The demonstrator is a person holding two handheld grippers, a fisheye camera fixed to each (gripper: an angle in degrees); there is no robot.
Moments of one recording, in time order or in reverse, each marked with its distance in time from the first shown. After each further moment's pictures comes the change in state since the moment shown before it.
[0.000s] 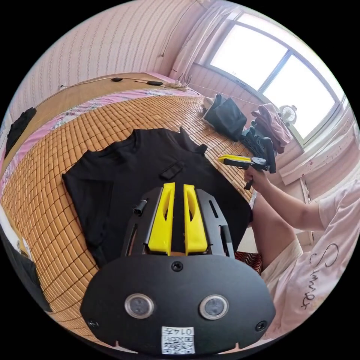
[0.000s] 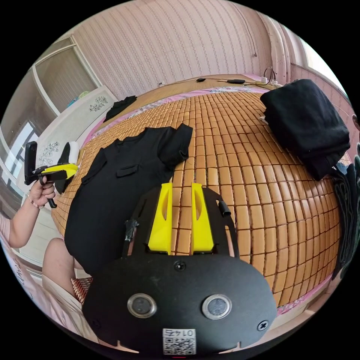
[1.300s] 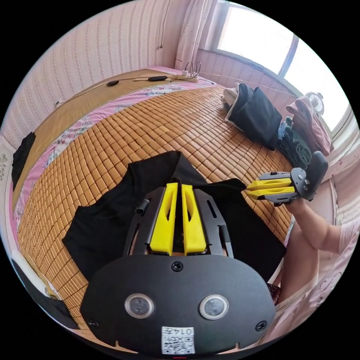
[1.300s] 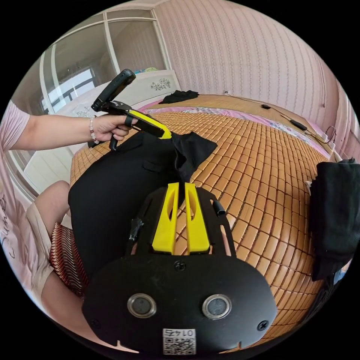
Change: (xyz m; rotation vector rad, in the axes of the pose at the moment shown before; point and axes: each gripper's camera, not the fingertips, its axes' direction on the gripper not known) left arm -0.013 -0.169 0.217 -0.088 -0.203 0.045; right arm 0.038 0.018 -0.005 0.014 -0.203 -0.483
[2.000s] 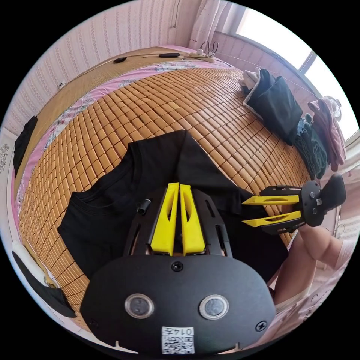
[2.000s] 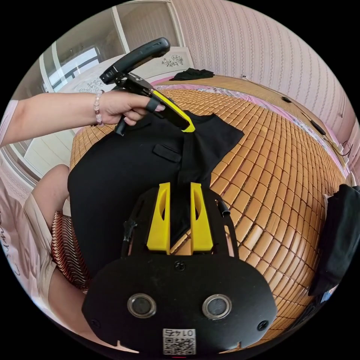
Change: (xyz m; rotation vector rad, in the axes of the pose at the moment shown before) left arm -0.028 -0.020 0.015 -0.145 -0.044 -0.070; right arm -0.029 -0.034 0.053 -0.178 -0.027 -0.075
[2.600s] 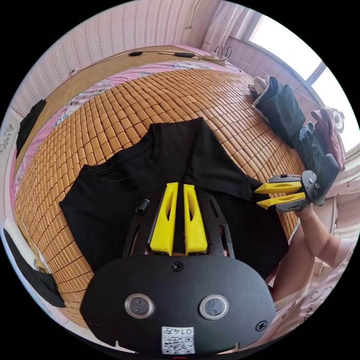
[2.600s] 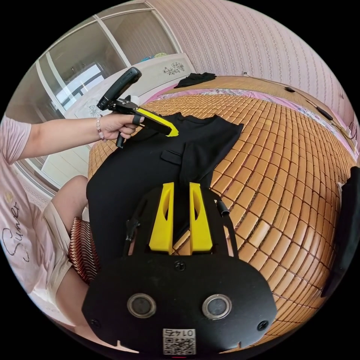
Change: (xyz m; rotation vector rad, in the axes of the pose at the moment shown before) left arm -0.063 0.054 -0.069 0.004 0.016 -0.085; right arm 0.033 0.005 -0.016 0.053 -0.160 0.063
